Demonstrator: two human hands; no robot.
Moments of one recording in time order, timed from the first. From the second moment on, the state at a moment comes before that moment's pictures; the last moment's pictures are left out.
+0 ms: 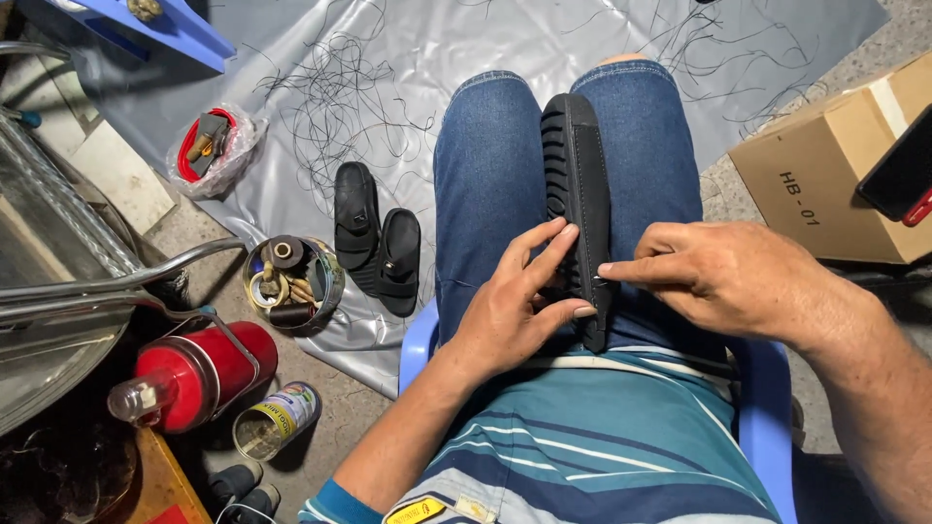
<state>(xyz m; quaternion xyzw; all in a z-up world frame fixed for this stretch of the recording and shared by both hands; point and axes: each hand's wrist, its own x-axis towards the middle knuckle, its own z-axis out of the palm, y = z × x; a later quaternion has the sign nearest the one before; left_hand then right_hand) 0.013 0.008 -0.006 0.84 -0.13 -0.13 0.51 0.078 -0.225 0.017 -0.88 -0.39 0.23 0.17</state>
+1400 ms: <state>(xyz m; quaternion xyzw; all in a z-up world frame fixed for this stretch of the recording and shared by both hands) 0.000 0.035 0.023 0.50 -0.01 -0.28 0.82 0.062 -0.210 0.020 -0.90 -0.35 0.19 0.16</state>
